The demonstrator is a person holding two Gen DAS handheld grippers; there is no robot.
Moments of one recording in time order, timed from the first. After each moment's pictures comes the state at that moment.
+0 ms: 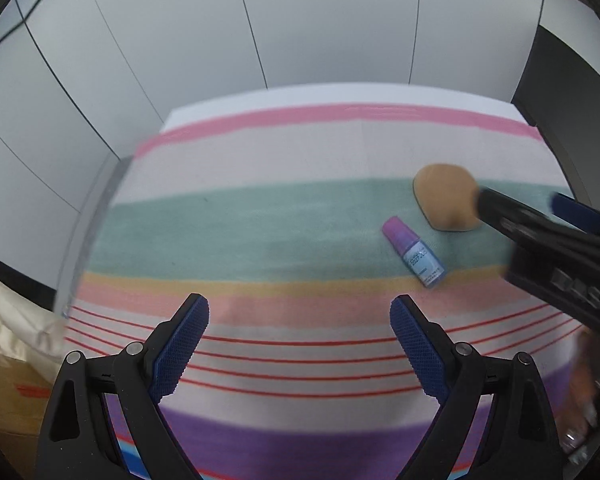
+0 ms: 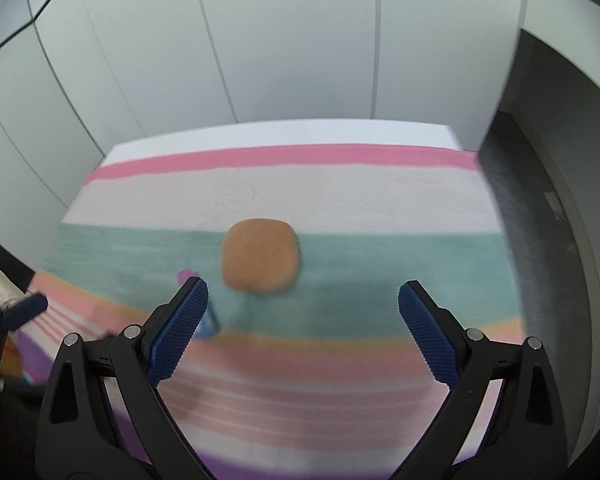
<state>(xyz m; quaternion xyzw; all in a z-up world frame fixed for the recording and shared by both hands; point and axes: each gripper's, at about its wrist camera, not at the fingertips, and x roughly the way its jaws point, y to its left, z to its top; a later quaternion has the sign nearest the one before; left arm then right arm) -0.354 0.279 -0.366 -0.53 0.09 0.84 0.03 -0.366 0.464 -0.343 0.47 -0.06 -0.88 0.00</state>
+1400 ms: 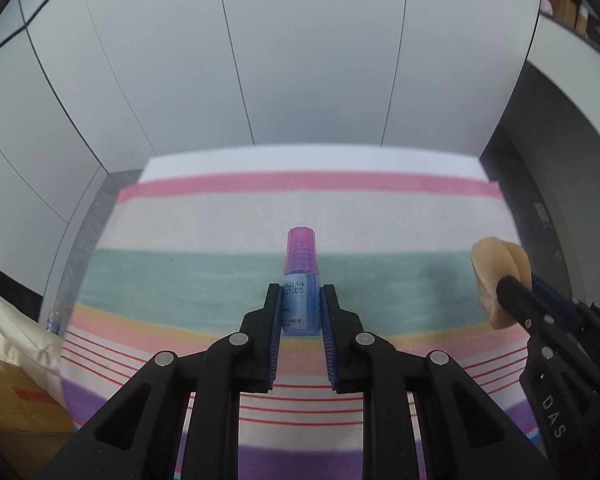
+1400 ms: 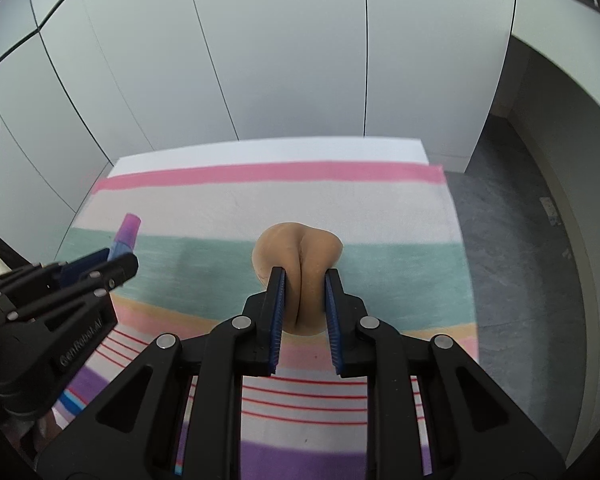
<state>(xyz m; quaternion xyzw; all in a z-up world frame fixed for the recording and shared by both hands) -0.366 0.332 -0.293 -0.49 0.05 0.87 0.04 -0.332 0.507 -0.289 0.46 -0.06 -0.89 0.00</state>
